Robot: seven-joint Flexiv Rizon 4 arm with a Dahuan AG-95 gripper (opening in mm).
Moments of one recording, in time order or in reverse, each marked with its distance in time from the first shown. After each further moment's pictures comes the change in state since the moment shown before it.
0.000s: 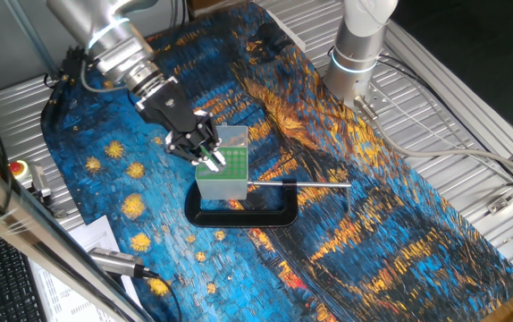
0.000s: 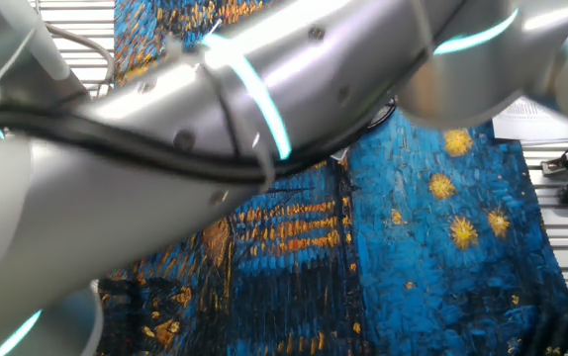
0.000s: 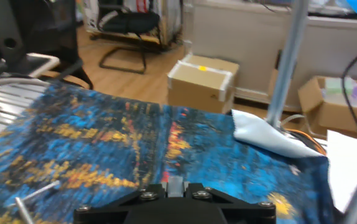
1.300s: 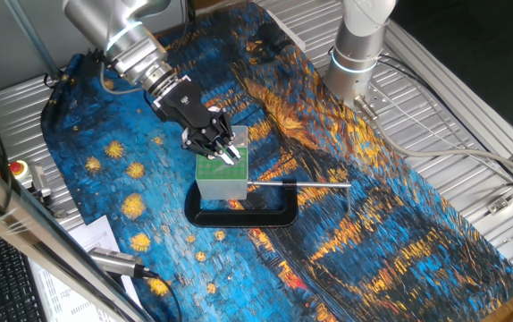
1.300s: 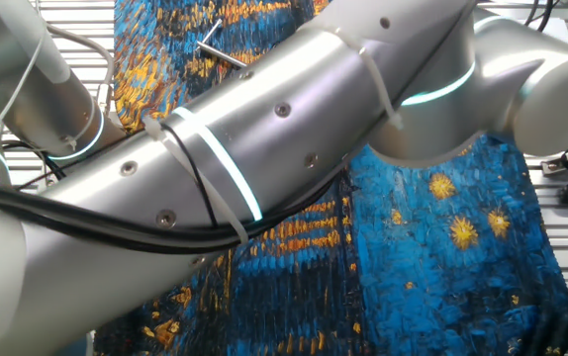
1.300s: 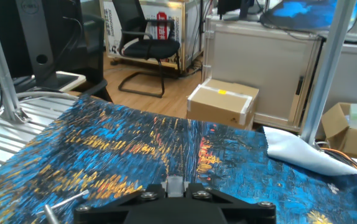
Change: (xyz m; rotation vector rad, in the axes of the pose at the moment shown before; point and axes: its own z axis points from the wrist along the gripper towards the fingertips) arm 0.012 0.027 0.010 -0.017 -0.040 0.008
